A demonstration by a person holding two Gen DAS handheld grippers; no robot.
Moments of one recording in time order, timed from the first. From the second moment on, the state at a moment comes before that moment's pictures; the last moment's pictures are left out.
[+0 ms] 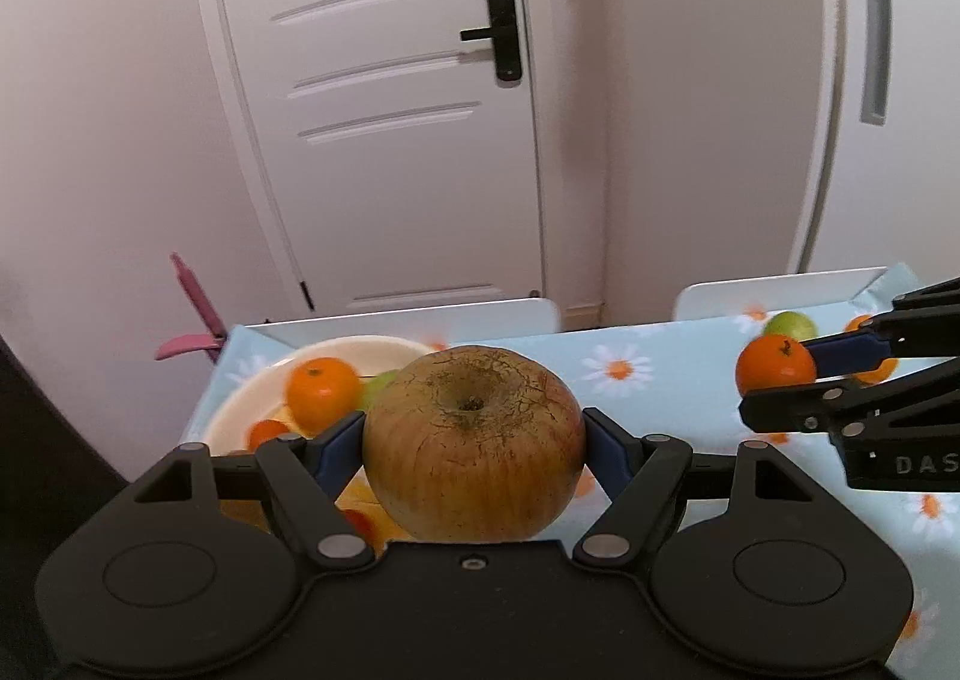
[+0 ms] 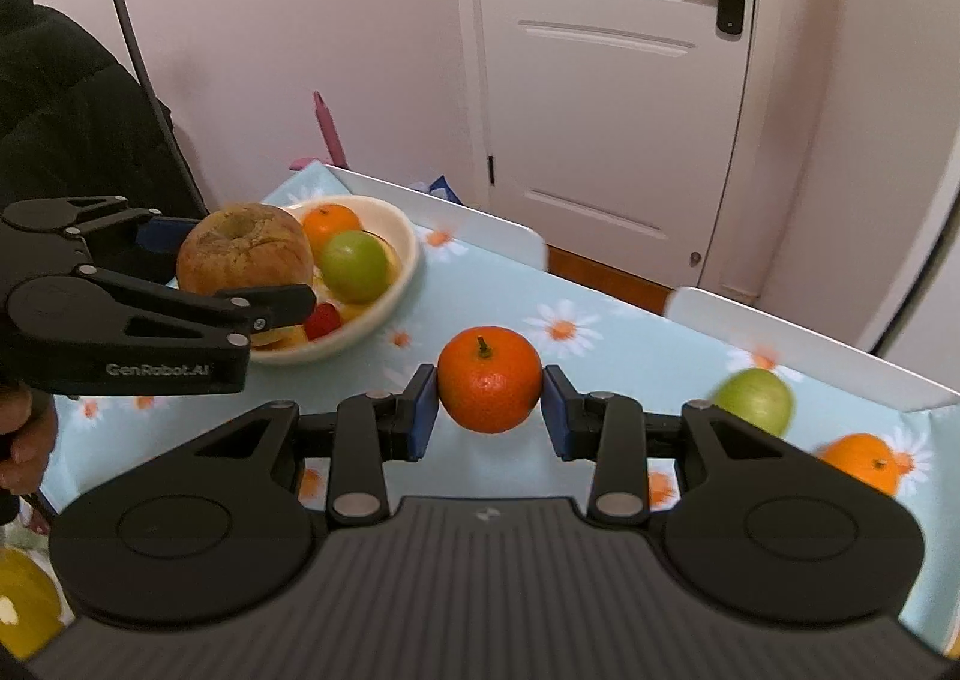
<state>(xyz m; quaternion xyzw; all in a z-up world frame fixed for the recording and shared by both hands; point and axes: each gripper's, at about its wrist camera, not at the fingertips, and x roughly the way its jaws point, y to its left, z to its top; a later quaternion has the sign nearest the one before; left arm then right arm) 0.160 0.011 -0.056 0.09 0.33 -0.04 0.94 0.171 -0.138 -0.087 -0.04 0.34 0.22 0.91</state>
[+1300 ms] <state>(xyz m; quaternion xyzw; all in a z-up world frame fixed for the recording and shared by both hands) 0.227 0.109 -0.082 0.11 0.33 -0.10 0.93 0.227 -0.037 -0.102 -0.01 0.38 0.16 0.91</state>
